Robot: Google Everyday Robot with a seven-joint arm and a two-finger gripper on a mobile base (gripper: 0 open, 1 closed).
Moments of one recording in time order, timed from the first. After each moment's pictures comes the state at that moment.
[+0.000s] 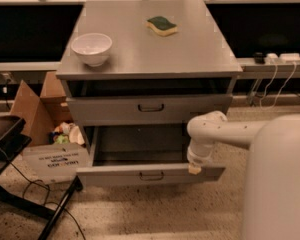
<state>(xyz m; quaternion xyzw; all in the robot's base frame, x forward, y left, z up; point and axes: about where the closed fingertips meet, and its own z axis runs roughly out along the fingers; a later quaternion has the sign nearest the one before) 0.551 -0.175 0.436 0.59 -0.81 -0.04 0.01</state>
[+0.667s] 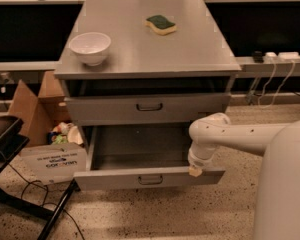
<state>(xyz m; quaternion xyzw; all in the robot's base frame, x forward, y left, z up) 0.538 -0.185 0.446 0.57 -0.82 -0.03 0.00</state>
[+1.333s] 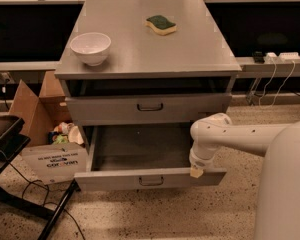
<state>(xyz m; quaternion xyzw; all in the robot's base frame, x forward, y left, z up) 0.538 -0.185 0.446 0.57 -0.82 -0.03 0.00</state>
